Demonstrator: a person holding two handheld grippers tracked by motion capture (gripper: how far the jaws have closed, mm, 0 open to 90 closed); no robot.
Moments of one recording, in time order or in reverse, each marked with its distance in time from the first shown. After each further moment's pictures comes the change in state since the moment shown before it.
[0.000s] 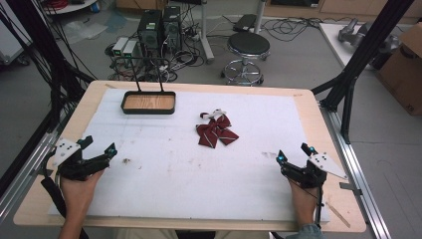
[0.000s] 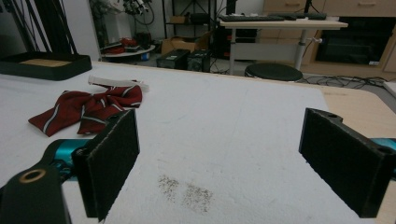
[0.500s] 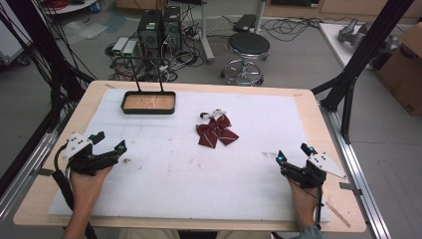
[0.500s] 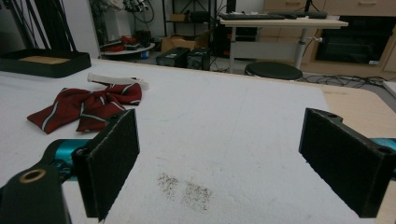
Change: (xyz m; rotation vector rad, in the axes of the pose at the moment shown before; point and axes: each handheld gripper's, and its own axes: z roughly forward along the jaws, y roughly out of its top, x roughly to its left) left arm -0.018 0.010 0.024 0.020 -0.128 0.005; right arm 0.000 -0.001 0.001 0.007 -0.002 -0.003
